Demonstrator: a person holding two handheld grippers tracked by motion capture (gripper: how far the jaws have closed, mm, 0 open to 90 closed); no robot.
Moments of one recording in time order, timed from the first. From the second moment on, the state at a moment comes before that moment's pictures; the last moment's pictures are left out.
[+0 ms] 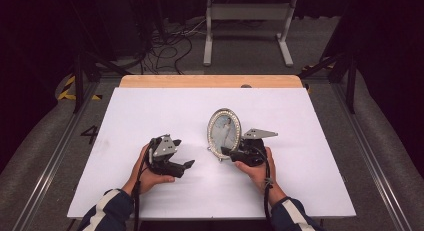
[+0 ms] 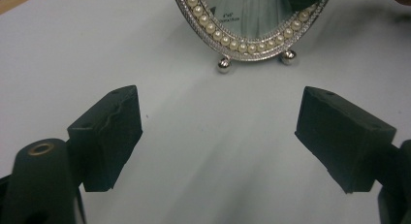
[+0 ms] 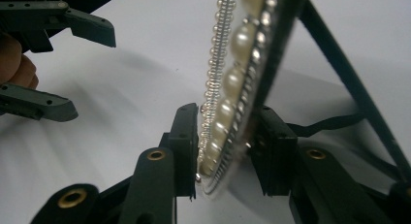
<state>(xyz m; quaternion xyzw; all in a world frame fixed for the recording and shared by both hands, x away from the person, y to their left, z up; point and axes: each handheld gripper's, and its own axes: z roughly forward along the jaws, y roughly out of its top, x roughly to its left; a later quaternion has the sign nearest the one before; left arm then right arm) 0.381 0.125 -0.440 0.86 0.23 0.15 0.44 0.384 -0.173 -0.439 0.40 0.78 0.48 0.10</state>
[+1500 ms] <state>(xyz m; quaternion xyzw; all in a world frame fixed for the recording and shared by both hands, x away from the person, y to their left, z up) 0.437 0.079 -0.446 0.85 0.21 0.06 0.48 0.346 -0.197 -0.417 0.40 0.74 0.50 0.21</state>
